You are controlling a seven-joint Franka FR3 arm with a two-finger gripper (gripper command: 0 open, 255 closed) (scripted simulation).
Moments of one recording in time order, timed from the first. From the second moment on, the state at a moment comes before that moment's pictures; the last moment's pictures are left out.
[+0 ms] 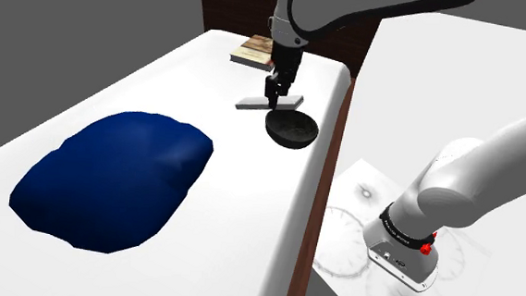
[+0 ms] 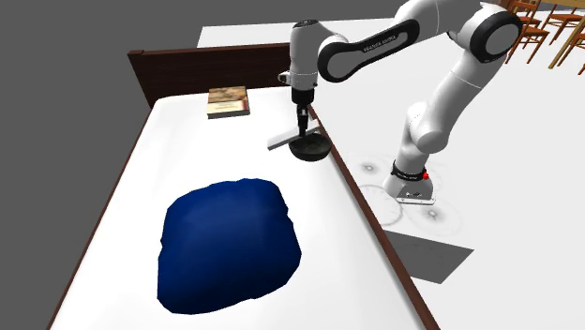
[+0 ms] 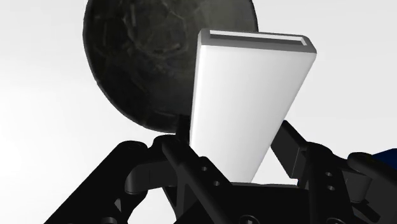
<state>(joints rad) 0.08 -0.32 0.19 -2.27 0.09 1.96 -0.10</state>
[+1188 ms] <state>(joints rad) 0.04 -0.52 0.08 -2.57 0.07 2.07 -0.25</state>
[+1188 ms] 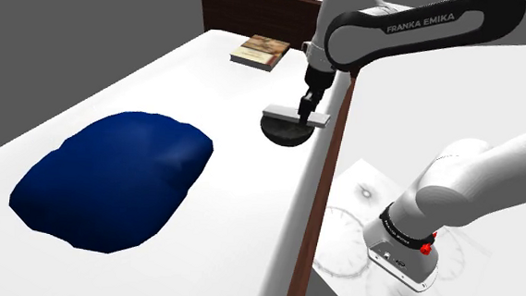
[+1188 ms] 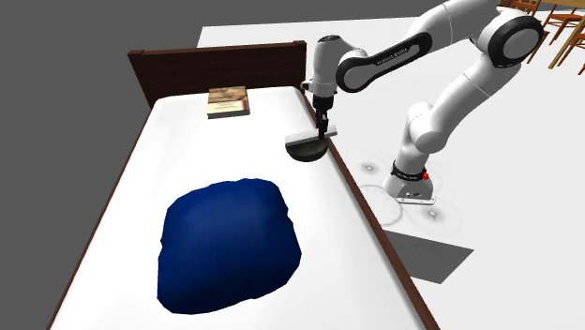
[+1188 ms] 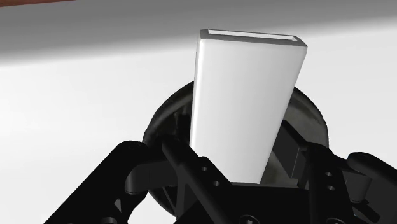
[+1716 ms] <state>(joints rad) 0.04 -0.50 0.09 -2.62 0.08 2.13 -0.25</state>
